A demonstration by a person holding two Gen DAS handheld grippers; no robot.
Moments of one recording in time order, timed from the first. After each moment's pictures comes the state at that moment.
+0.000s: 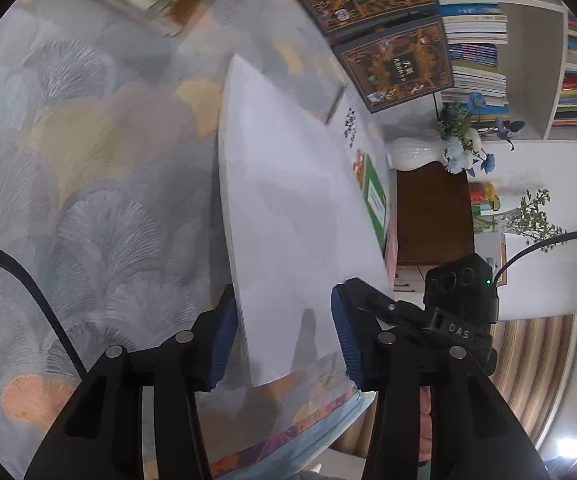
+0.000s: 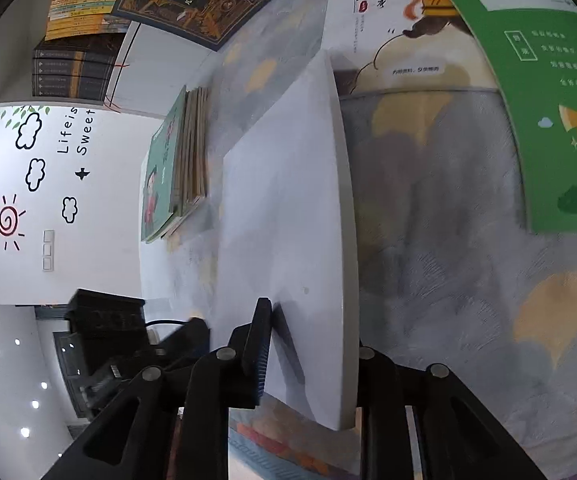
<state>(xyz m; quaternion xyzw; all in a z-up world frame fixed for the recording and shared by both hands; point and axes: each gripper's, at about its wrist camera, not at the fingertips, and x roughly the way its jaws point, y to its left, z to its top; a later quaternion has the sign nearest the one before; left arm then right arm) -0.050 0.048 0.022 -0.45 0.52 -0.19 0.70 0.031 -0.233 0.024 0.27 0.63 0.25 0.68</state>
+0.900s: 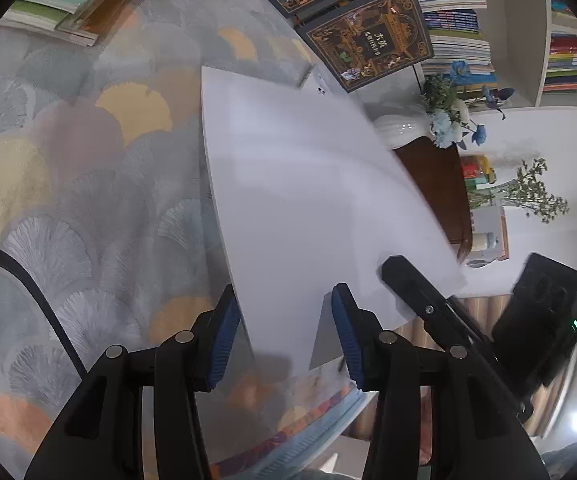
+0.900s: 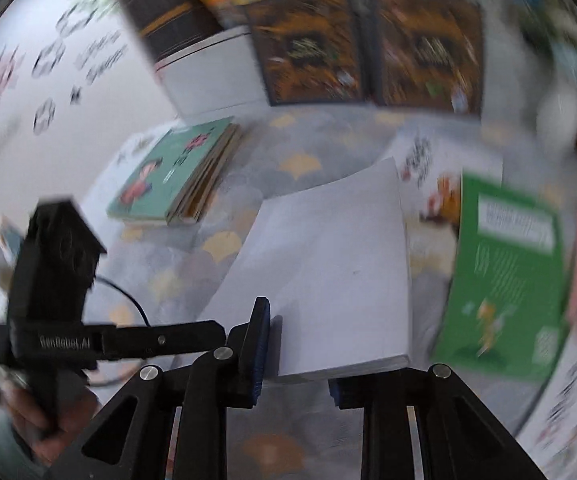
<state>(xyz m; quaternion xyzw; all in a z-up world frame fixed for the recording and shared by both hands) -0.036 0.013 0.034 -0.42 0.53 -0.22 0.70 -0.005 -0.174 0.117 -0.06 0.46 0.24 0.85</state>
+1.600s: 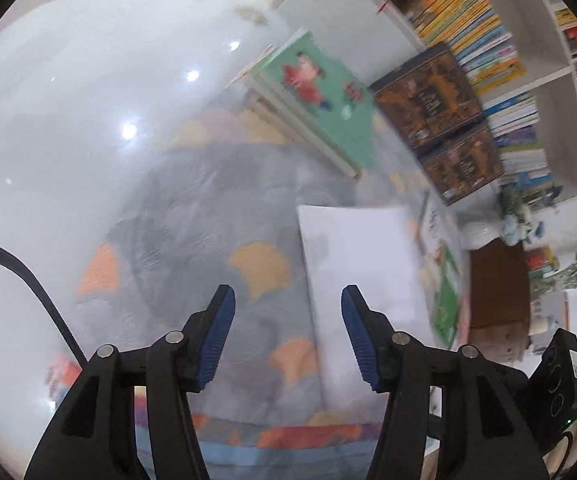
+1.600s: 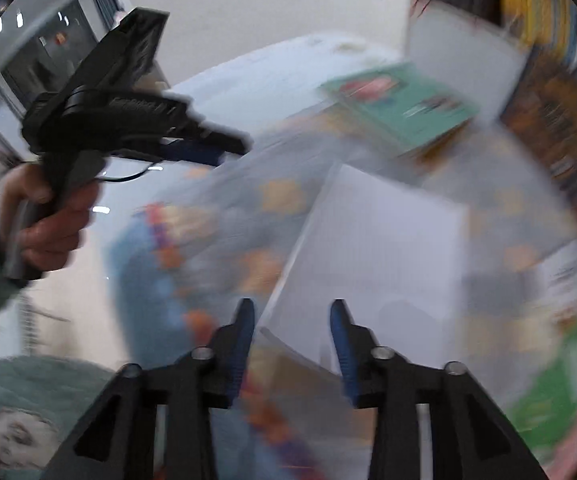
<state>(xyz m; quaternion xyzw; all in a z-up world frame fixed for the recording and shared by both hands) -0.172 0.185 0.063 -0.39 0.48 0.02 0.78 -0.108 -0.055 0.096 -0.23 0.49 0.48 0.69</state>
